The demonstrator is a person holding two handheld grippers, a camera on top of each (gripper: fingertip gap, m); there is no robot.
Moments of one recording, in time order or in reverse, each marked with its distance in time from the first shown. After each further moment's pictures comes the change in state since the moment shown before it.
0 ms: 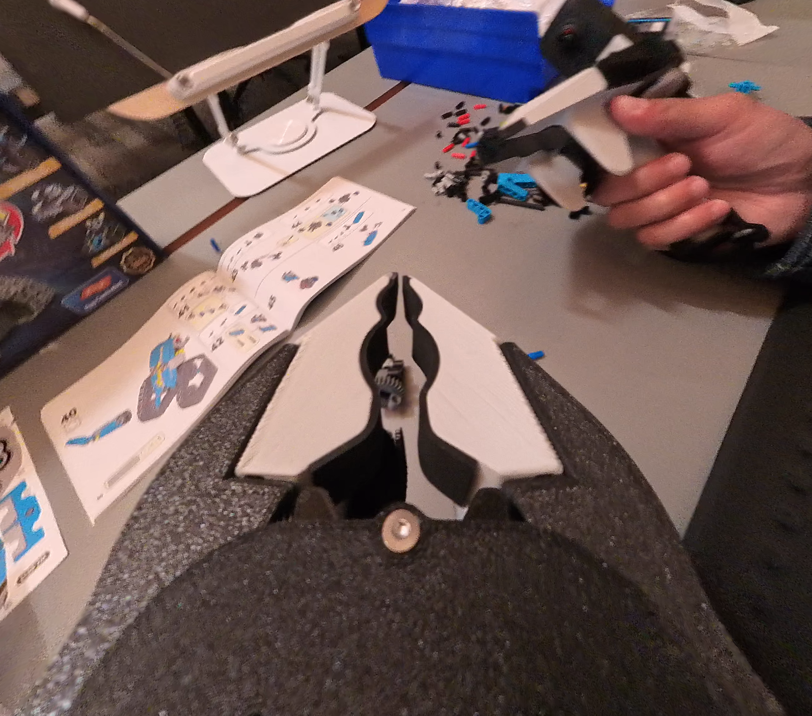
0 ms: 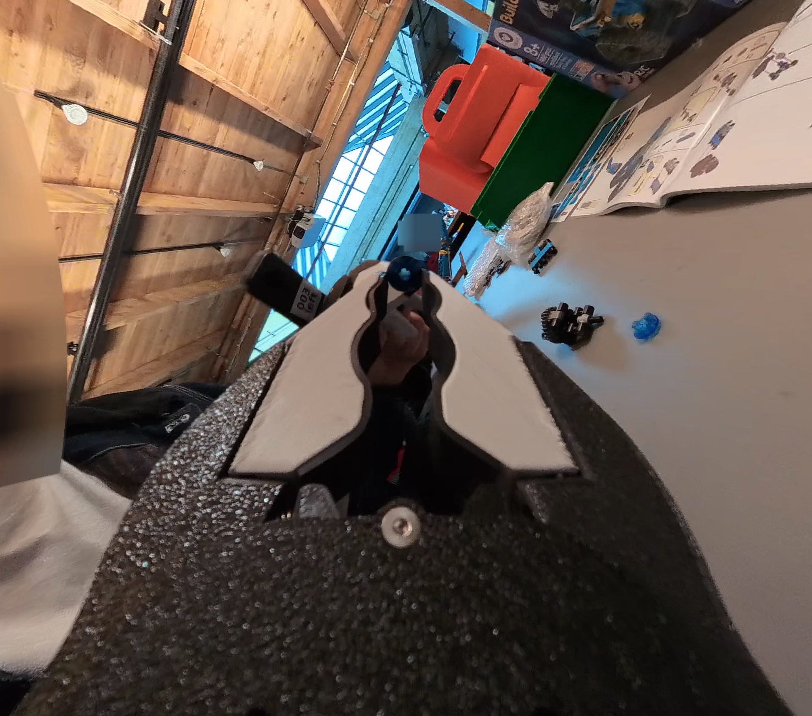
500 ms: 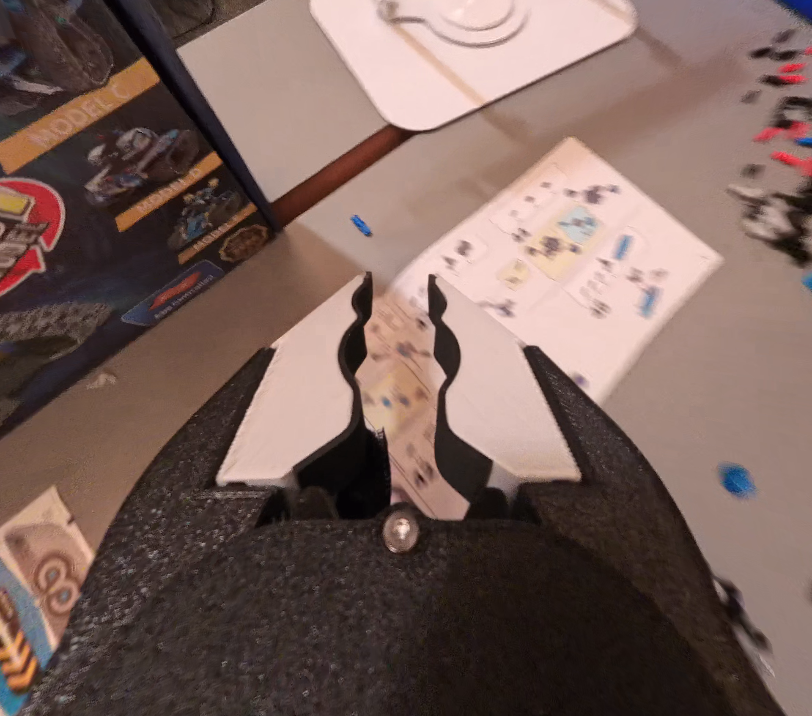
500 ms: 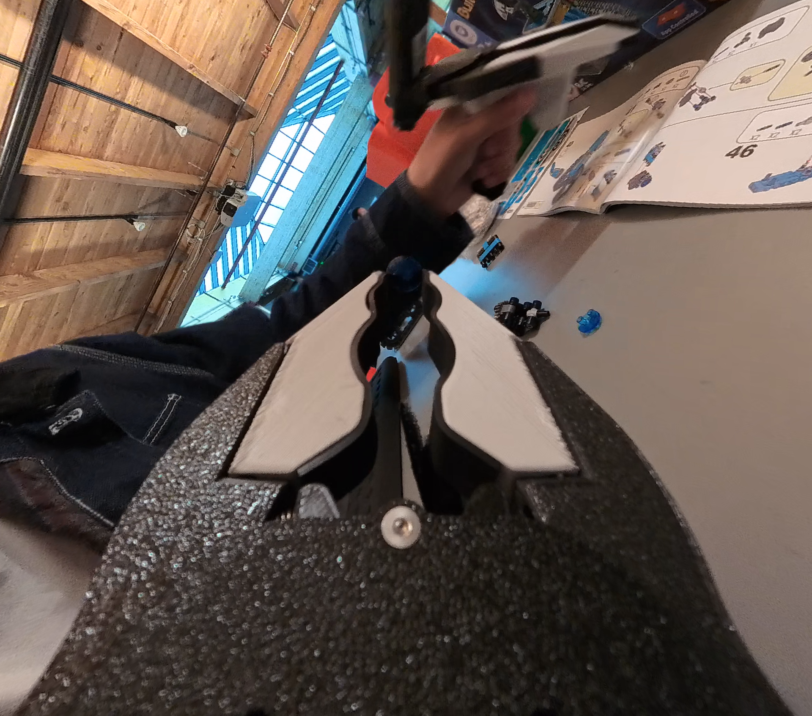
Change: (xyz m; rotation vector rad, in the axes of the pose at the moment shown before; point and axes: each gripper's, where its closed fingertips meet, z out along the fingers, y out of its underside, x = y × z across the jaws) left arm -0.192 0.041 0.152 -0.350 -0.051 -0.228; right arm 0.011 0.002 -0.002 -0.037 0.135 -0.115
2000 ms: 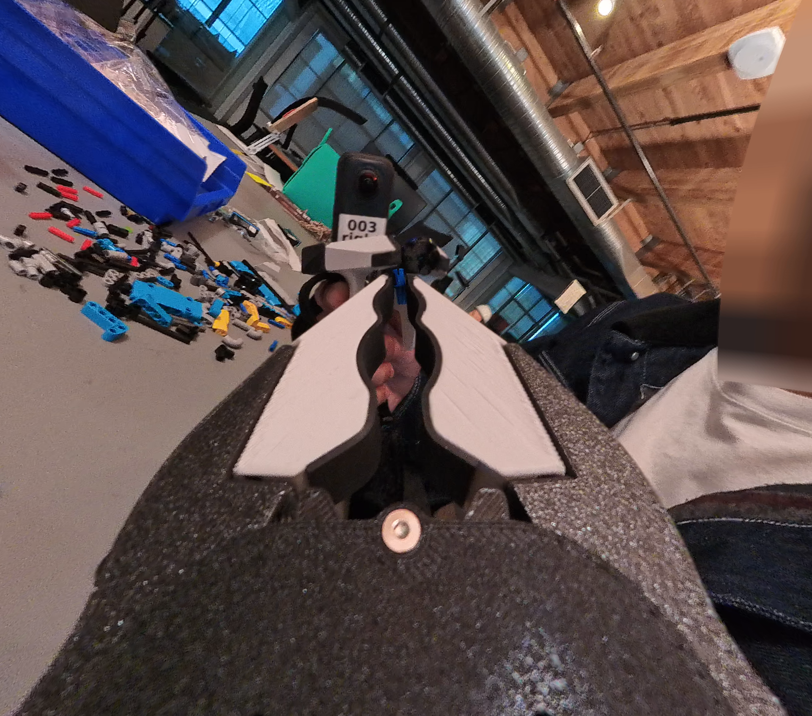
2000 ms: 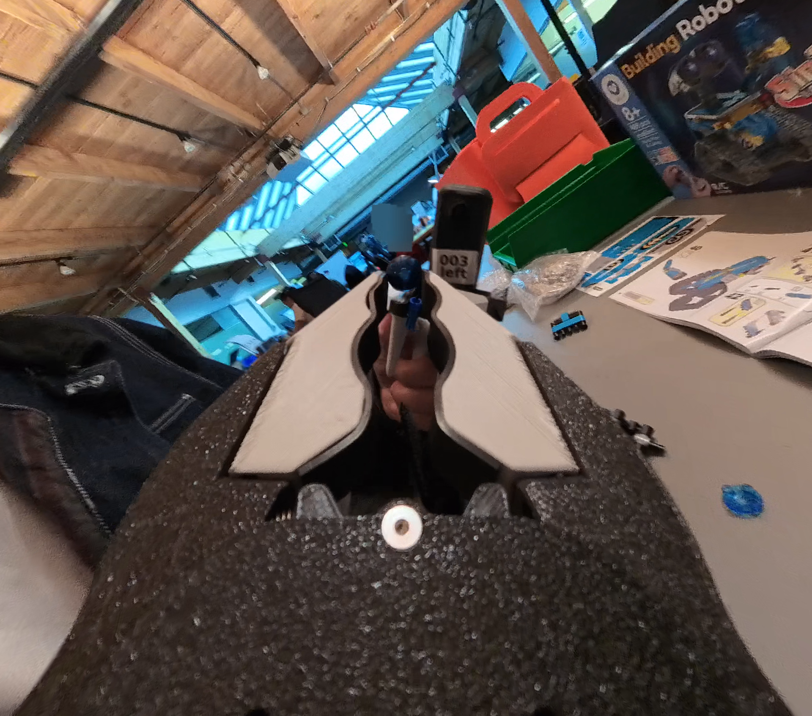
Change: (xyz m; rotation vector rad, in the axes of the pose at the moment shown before) left arm 0.240 0.002 -0.187 0.526 1.180 -0.494; right arm -0.081 0.004 0.045 0.018 -0.200 -0.294
